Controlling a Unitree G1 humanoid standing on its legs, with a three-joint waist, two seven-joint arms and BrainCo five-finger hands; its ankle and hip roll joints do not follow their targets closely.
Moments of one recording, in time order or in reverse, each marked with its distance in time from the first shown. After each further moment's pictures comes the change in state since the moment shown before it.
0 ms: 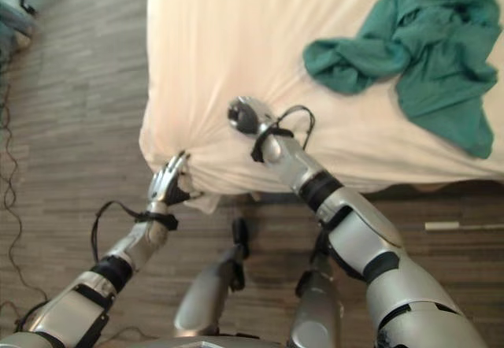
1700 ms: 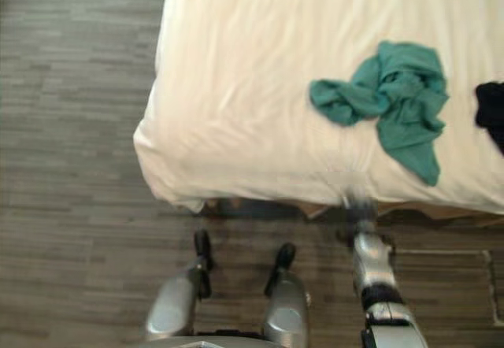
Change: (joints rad) left arm 0.473 -0.070 0.277 0.404 -0.578 0.243 -0.362; right arm 0.938 -0.019 -0.882 0.402 0.511 -0.060 0.037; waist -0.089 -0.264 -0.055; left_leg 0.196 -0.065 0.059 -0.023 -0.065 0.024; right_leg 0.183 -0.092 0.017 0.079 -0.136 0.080
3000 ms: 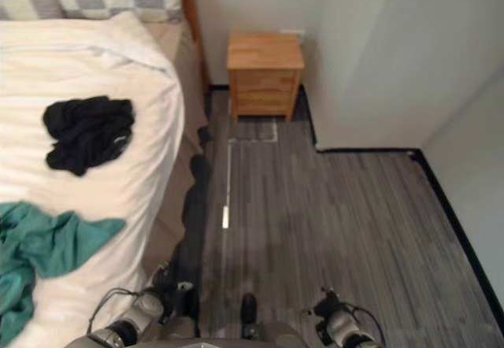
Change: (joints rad) left arm -0.233 -0.093 -0.195 -0.042 0.107 -0.081 0.062; right arm -0.002 0.085 0.494 0.126 -0.464 0.089 -0.025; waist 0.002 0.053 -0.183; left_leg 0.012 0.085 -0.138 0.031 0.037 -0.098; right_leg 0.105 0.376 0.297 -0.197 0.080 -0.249
